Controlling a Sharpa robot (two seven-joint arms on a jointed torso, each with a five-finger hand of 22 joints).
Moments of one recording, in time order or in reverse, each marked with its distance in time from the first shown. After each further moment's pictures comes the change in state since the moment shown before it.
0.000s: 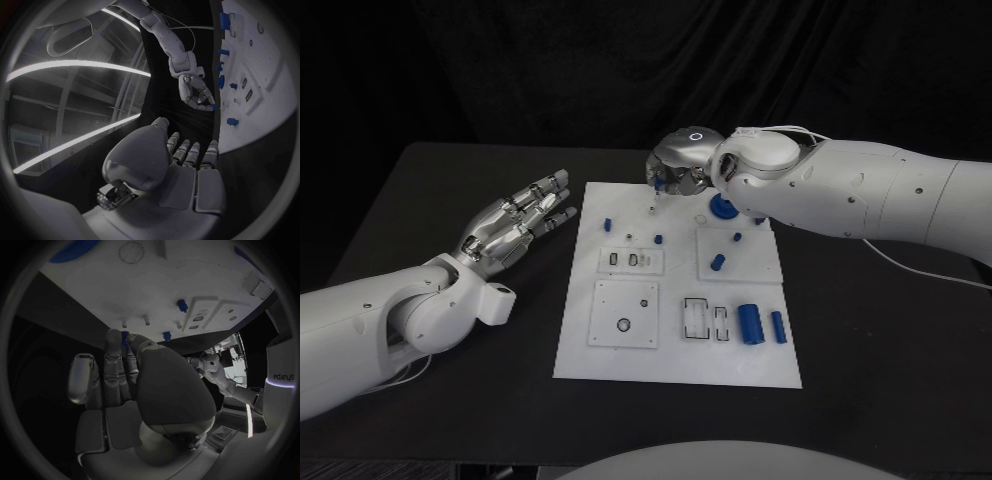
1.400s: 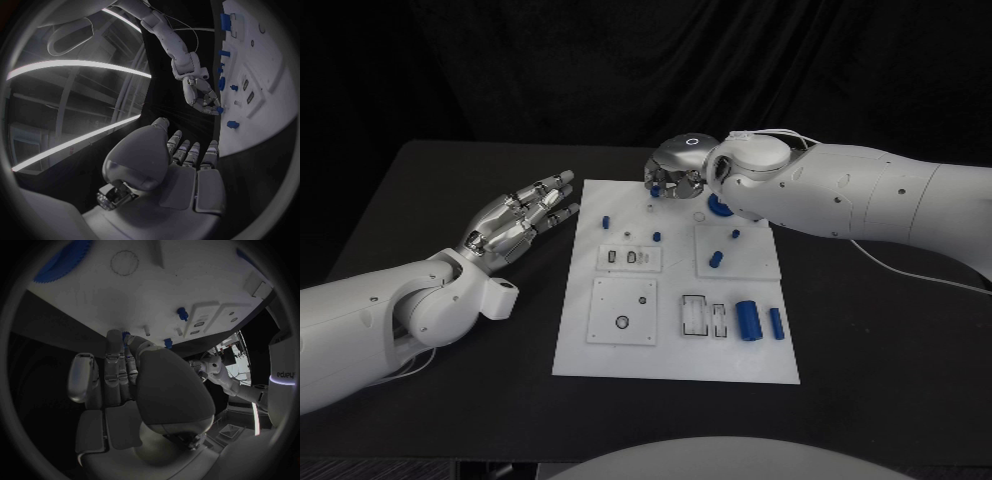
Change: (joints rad) left arm 0.000 0.025 0.000 -0.030 0.000 0.022 0.000; left_hand 0.000 0.000 0.015 0.013 -0.005 0.047 0.064 0.011 0.006 -0.002 -0.013 0.004 0.000 0.000 0.000 0.000 0.001 0.000 0.000 0.000 0.000 0.000; right arm -0.028 0.035 0.001 -0.055 0.033 0.034 0.003; right_hand 0.000 0.000 -0.003 -0.003 -0.021 -0.036 -0.007 -0.036 -0.003 0.031 -0.023 -0.022 0.004 -0.006 0.001 -0.003 0.000 0.000 -0.010 0.003 -0.006 0.000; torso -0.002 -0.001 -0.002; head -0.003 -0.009
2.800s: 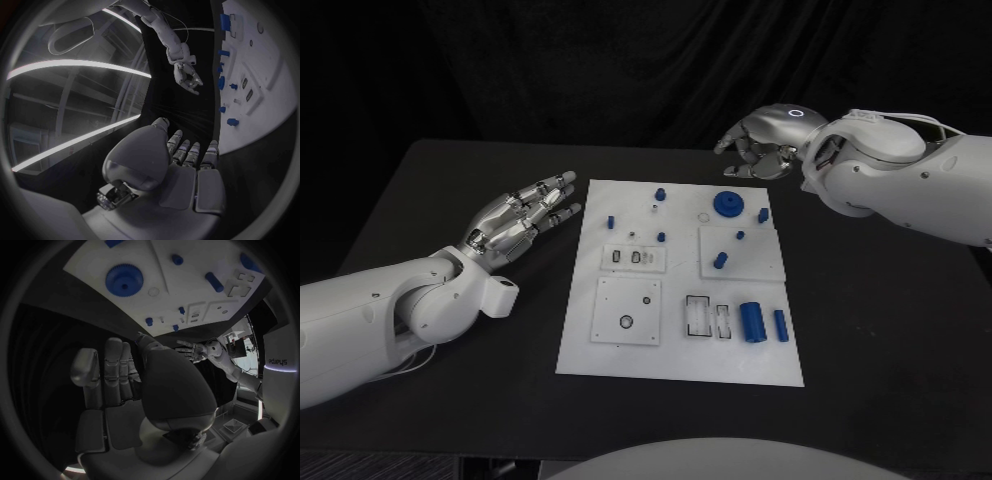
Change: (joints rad) left arm 0.000 -0.027 0.000 0.008 0.000 0.009 0.000; left_hand 0.000 0.000 0.006 -0.006 0.000 0.009 0.009 0.000 0.001 0.000 0.000 0.003 0.000 0.000 0.000 0.000 0.000 0.000 0.000 0.000 0.000 0.001; right arm 0.091 -0.378 -0.001 0.317 0.036 -0.093 -0.073; right_hand -0.121 0.004 -0.125 0.071 -0.111 -0.013 0.008 -0.236 -0.060 -0.032 -0.032 0.676 0.608 0.004 -0.003 0.221 0.342 0.014 -0.041 -0.002 -0.094 -0.016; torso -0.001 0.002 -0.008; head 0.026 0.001
